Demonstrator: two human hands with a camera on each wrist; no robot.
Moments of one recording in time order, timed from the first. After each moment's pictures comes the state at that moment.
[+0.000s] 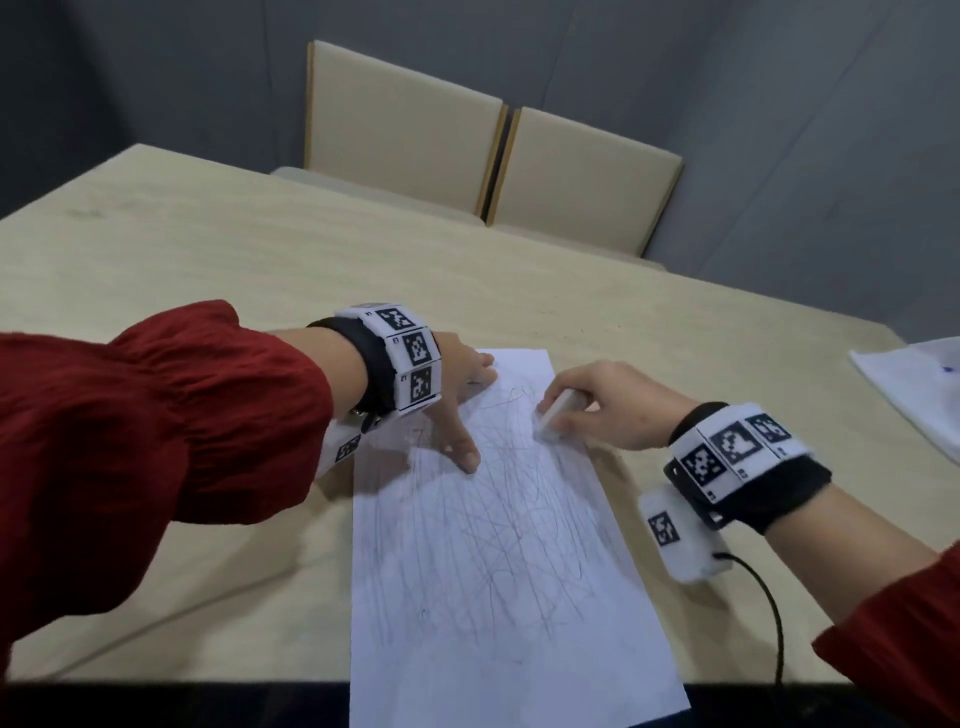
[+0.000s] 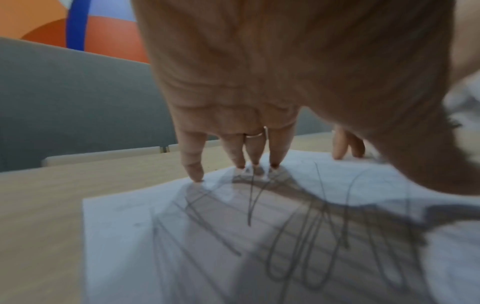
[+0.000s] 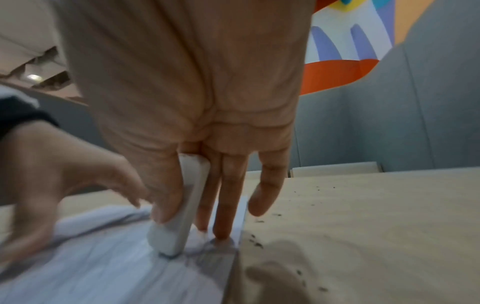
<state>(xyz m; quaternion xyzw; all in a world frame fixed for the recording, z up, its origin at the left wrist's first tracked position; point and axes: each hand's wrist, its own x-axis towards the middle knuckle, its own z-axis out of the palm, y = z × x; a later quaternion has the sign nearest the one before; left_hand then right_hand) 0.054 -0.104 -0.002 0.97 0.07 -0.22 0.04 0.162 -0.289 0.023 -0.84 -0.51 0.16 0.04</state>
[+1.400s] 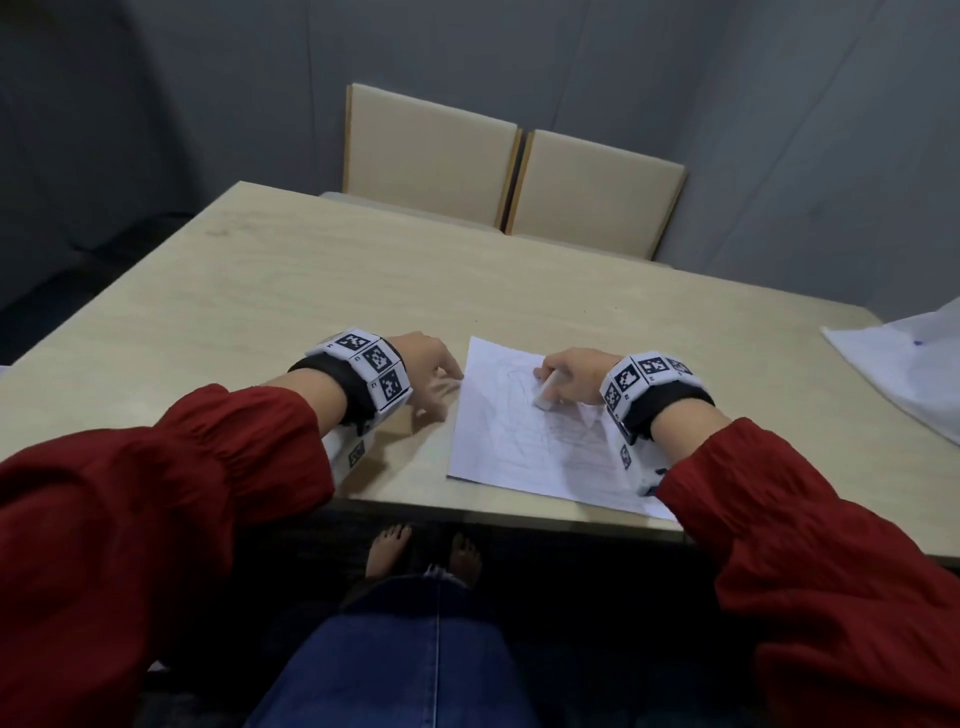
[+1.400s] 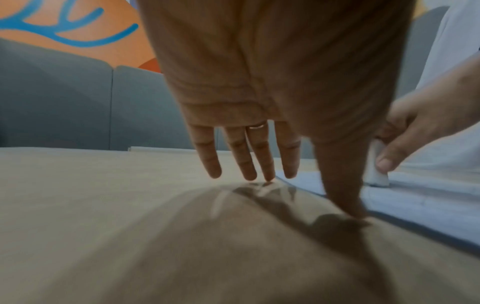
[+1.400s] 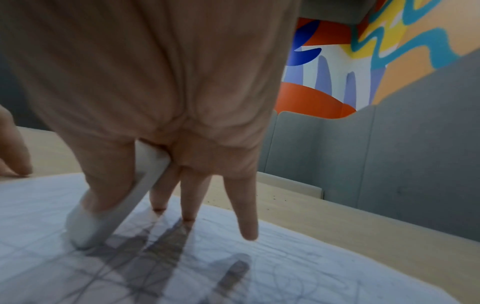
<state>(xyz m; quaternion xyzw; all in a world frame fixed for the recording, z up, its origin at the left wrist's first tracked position) -0.065 -0.125 0.003 0.97 0.15 -0.09 0.14 0.093 -0.292 0.033 -0.89 -0.42 0.19 -0.06</state>
